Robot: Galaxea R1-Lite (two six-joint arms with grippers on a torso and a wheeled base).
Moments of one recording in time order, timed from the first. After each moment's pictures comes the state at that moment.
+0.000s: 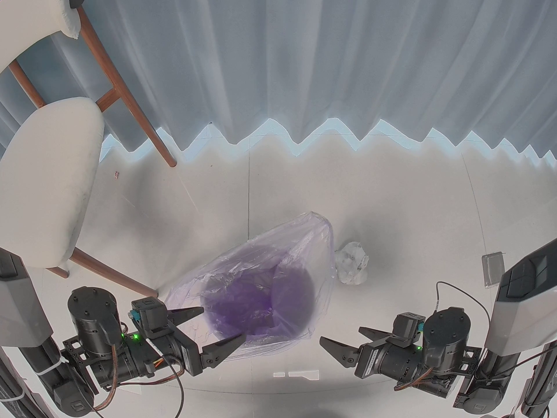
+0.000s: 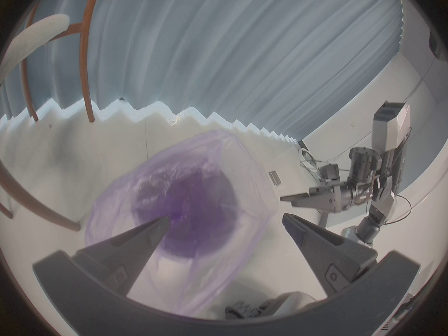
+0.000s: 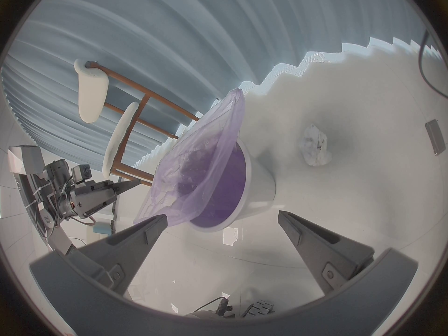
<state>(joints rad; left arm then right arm) -0.53 1.87 -0.04 -1.50 -0.23 -0.19 0.66 2.09 -0.14 -1.55 -0.10 0.58</state>
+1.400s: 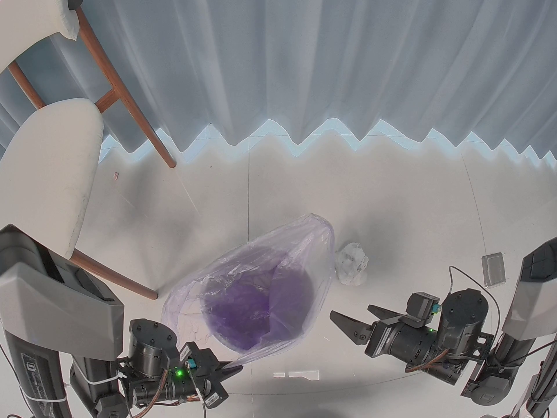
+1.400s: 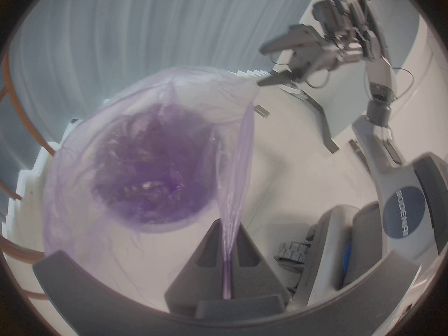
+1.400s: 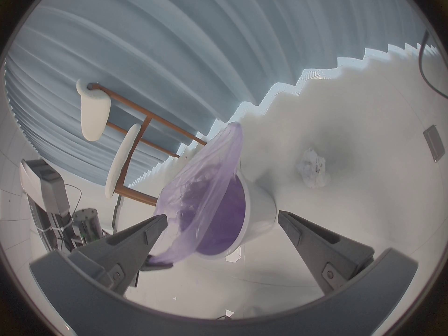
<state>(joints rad) -0.62 2.18 -0.06 -1.51 -0.19 0.33 0.60 2.02 -0.16 -1.55 -0.09 0.57</state>
